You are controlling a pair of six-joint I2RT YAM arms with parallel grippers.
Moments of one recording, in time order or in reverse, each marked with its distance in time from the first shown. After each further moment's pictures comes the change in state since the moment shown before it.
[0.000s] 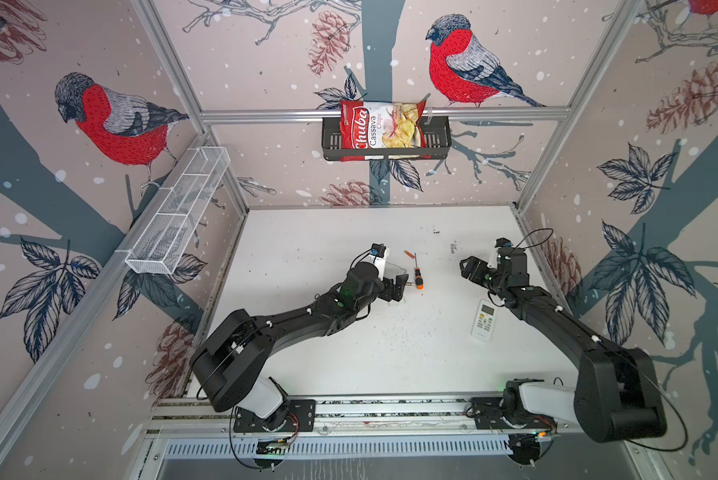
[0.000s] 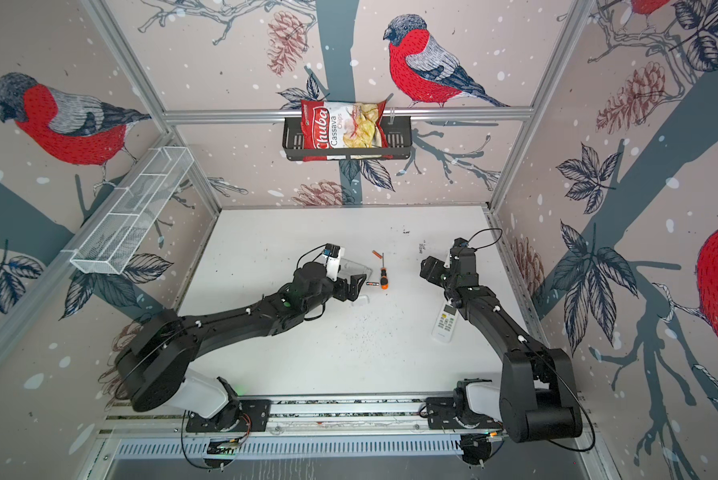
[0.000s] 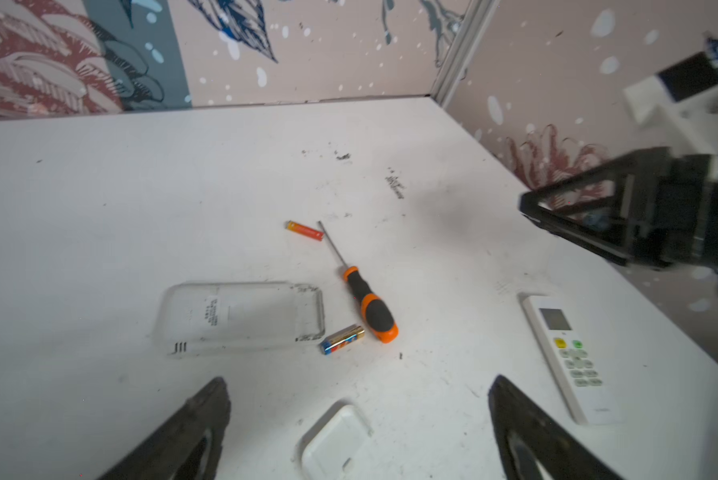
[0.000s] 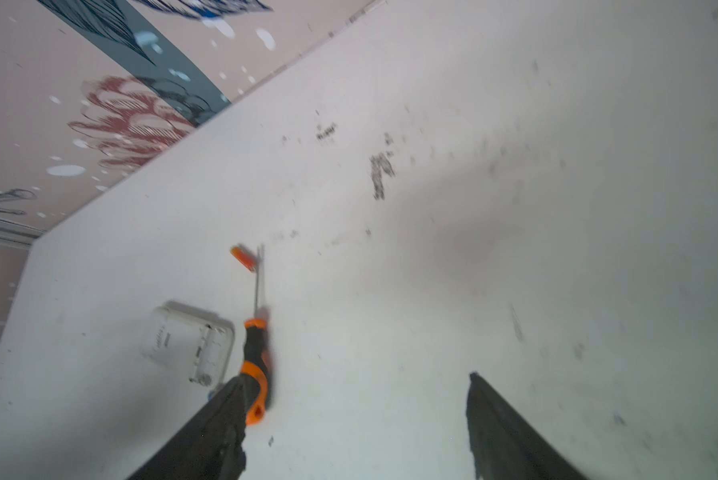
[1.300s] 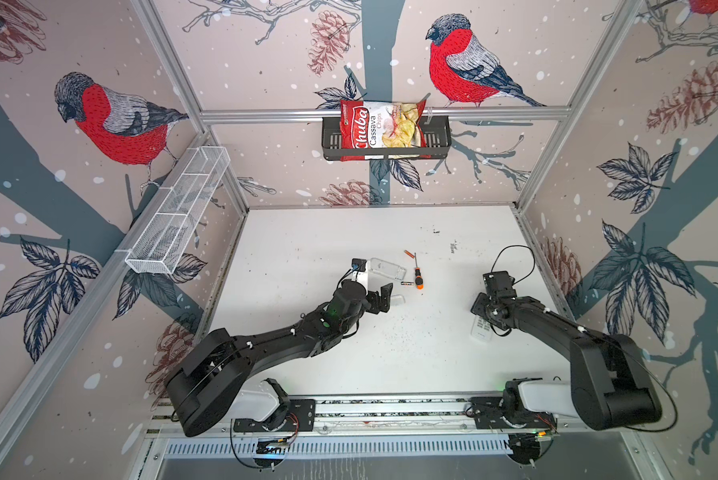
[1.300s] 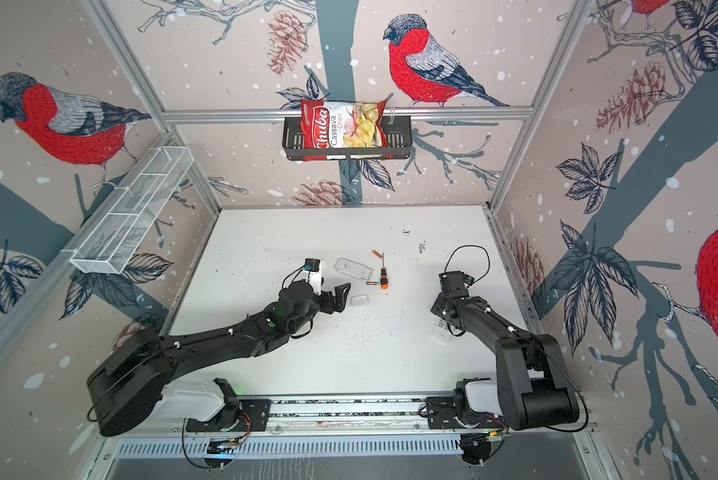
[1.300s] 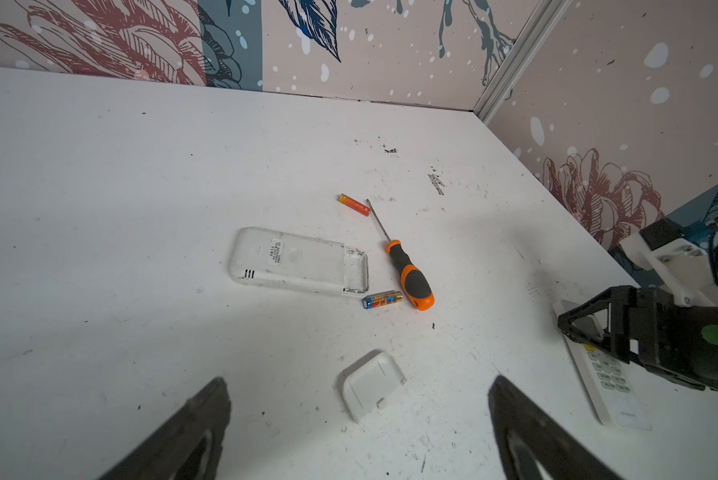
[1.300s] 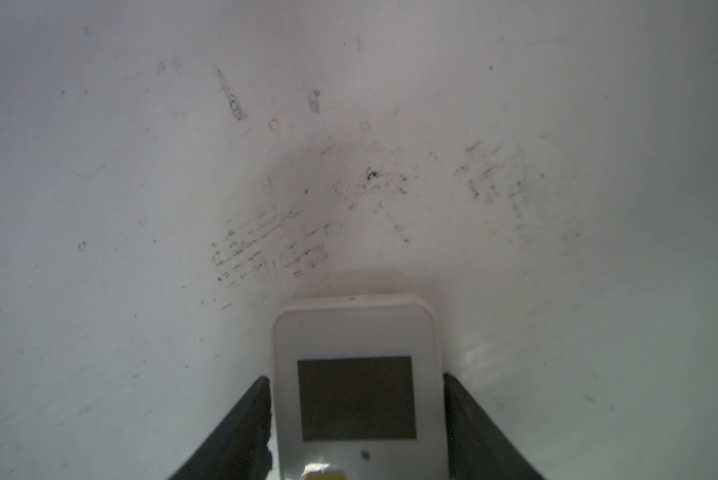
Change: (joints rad) left arm -0.025 -0.187 -0.226 0.072 -0.129 -0.104; right arm 0.035 0.097 -0.094 -0.261 0.293 0.126
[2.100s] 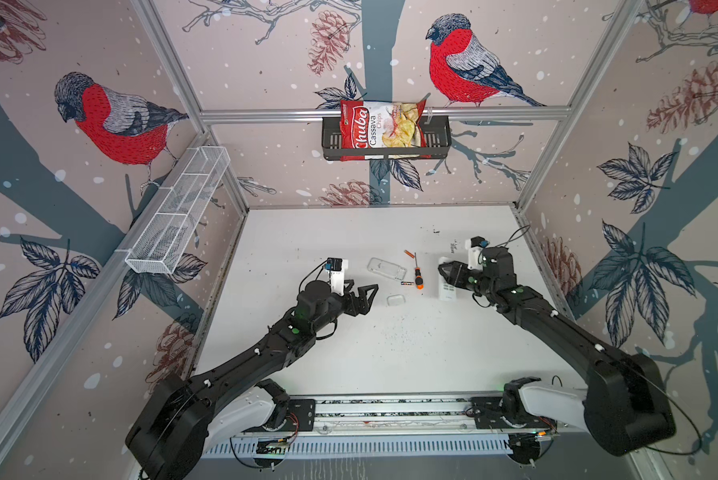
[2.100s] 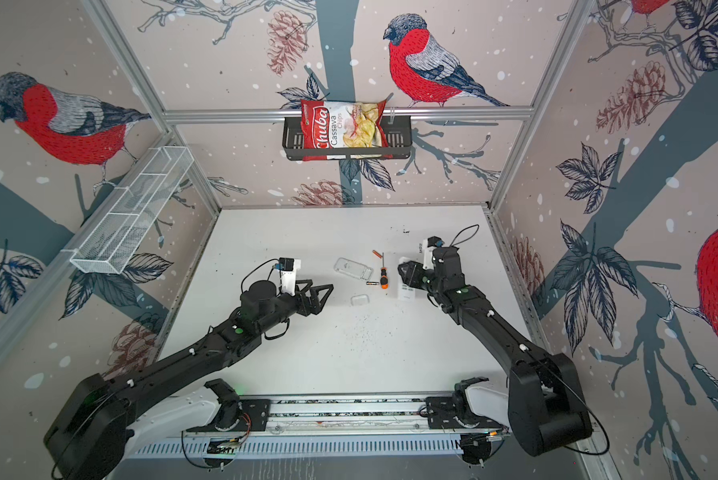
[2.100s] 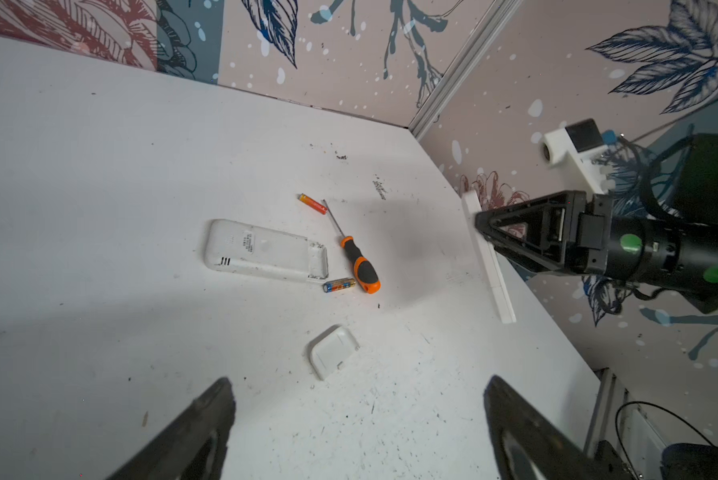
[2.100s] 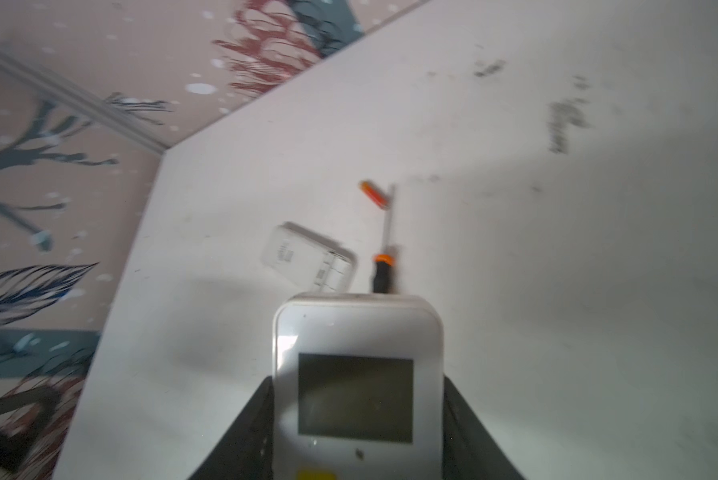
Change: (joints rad) left arm 0.201 -0.285 -0.114 -0.062 0.408 -0.056; right arm 0.153 -0.073 0.186 0.317 -0.515 -0.130
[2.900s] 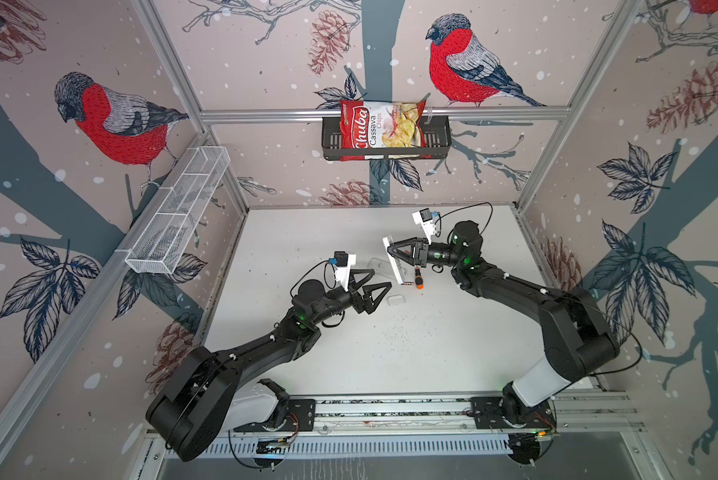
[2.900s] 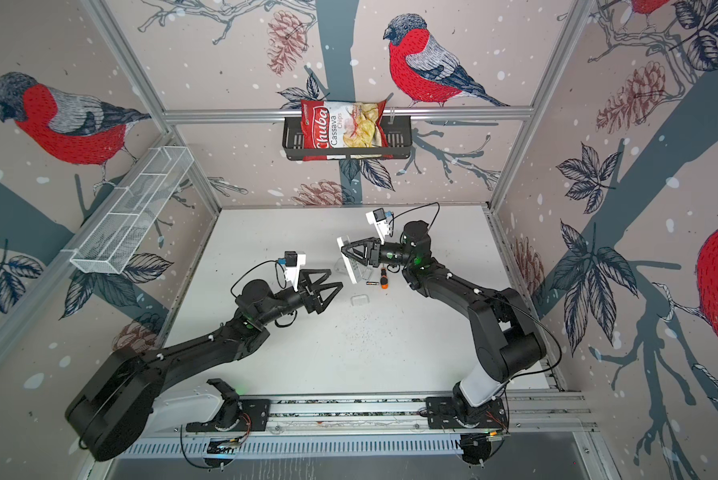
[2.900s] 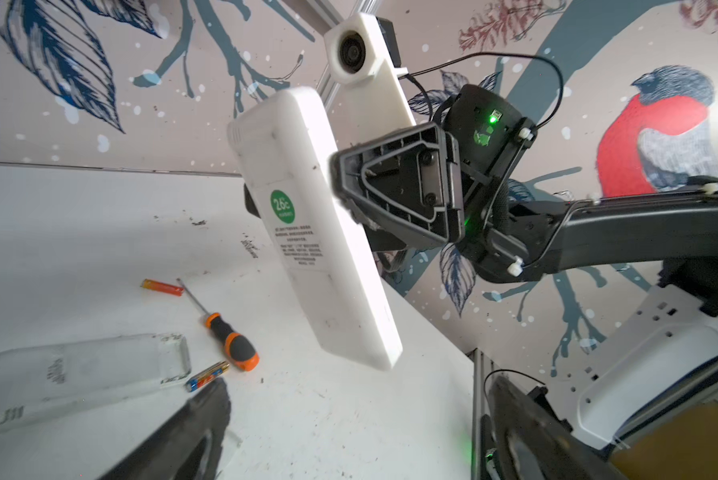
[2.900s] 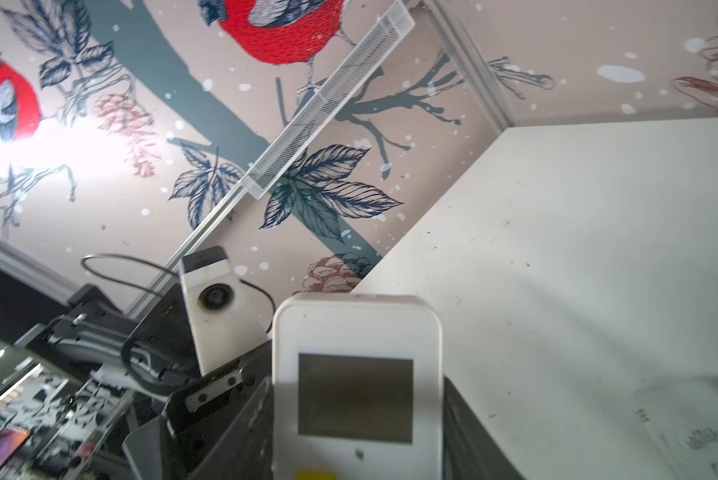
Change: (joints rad) left arm 0.042 0.194 -0.031 0.567 0.349 -0.077; right arm 0.159 0.356 0.214 0.703 -0.672 0.217
